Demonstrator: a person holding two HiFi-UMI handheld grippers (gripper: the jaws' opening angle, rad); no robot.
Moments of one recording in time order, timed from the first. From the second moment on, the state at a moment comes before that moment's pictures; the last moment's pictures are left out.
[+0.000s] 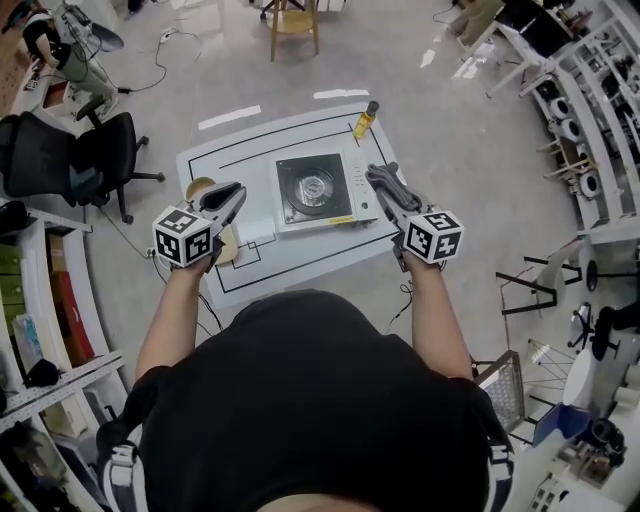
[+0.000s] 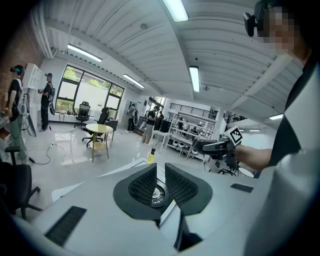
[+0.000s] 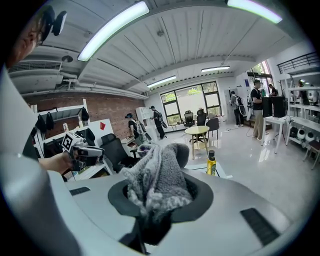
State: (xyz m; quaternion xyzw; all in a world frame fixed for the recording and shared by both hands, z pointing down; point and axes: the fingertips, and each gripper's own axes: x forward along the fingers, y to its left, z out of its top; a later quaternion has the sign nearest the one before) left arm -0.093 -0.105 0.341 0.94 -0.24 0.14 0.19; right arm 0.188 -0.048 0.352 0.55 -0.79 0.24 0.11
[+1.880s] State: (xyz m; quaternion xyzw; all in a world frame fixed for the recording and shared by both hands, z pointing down) left arm -0.060 -0.173 0.385 0.93 -0.28 0.13 0.22; right arm 0.236 -0.114 0.434 0.53 -0.79 0.27 0.15
